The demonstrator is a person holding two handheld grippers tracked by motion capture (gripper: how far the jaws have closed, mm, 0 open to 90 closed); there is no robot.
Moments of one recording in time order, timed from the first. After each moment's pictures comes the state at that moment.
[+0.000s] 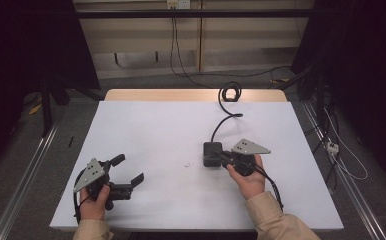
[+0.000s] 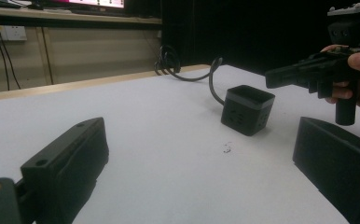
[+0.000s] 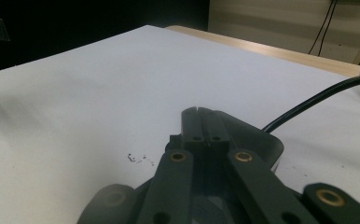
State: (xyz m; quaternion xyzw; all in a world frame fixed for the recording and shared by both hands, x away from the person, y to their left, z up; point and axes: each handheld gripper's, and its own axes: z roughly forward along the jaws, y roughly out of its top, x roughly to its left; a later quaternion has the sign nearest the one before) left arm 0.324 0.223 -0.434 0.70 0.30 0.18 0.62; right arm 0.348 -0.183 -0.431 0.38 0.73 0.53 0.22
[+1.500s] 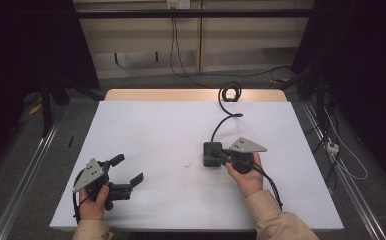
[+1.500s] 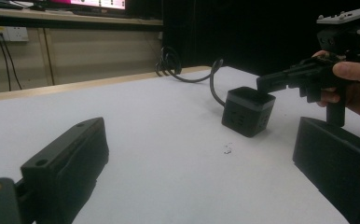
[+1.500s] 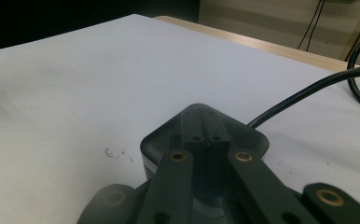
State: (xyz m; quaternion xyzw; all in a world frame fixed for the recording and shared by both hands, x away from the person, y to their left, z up) left arm 0.323 0.224 -0.434 0.69 0.30 0.18 0.63; right arm 0.358 -0.183 -0.438 0.38 0.74 0.50 0.24
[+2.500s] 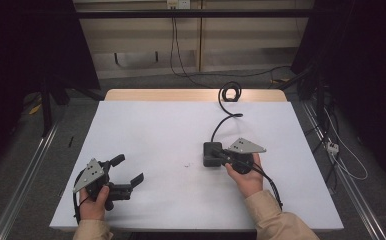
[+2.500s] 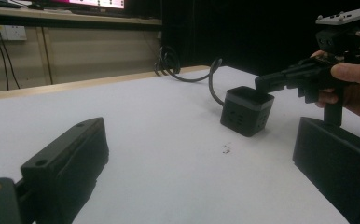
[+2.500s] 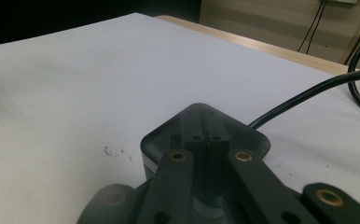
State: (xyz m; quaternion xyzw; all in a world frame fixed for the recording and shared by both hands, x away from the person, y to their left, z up) left arm 0.323 0.224 -0.435 0.70 0.30 0.18 0.63; right arm 0.358 -0.182 -0.439 0.37 0.74 0.50 0.24
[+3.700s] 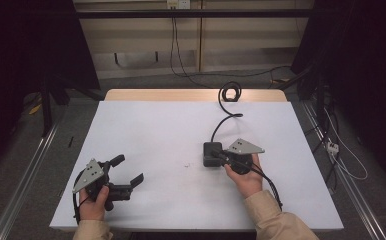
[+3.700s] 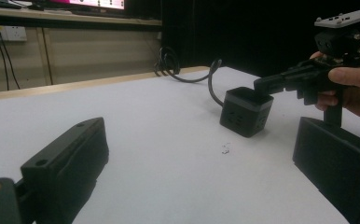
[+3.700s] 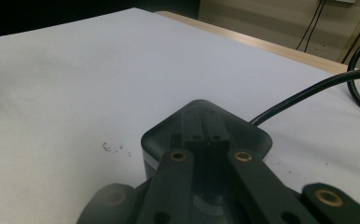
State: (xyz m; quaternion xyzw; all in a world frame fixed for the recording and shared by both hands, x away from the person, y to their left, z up) left arm 0.322 0.224 -0.434 0.70 0.30 0.18 0.63; right arm 0.357 -0.179 -0.440 0.37 0.75 0.49 0.25
